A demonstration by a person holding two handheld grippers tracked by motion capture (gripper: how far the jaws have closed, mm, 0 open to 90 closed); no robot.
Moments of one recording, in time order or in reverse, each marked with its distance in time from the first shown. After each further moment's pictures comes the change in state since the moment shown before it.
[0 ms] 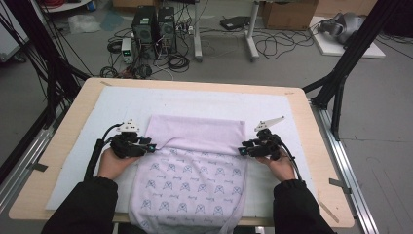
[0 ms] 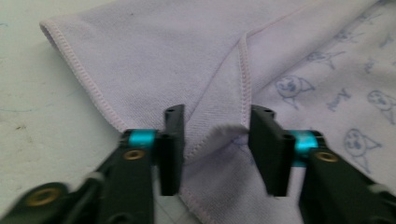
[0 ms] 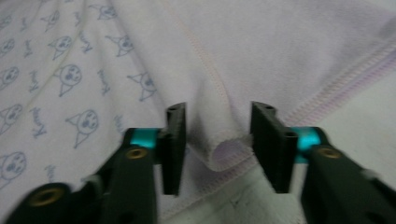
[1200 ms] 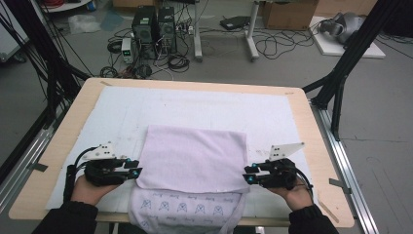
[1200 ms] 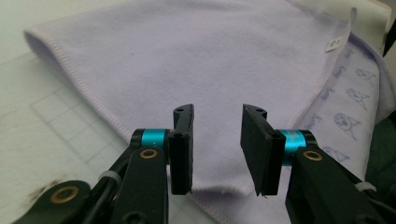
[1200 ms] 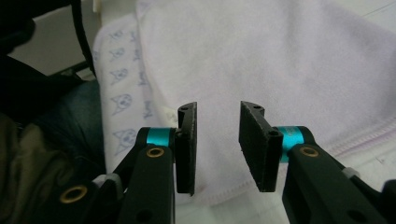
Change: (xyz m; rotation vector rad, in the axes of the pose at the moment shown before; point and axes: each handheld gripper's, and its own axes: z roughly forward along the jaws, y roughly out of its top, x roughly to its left) left arm -0.054 -0.037 -0.072 -0.082 -0.132 0.024; right arm 0.083 -0.038 -0.054 -0.114 0.157 -0.123
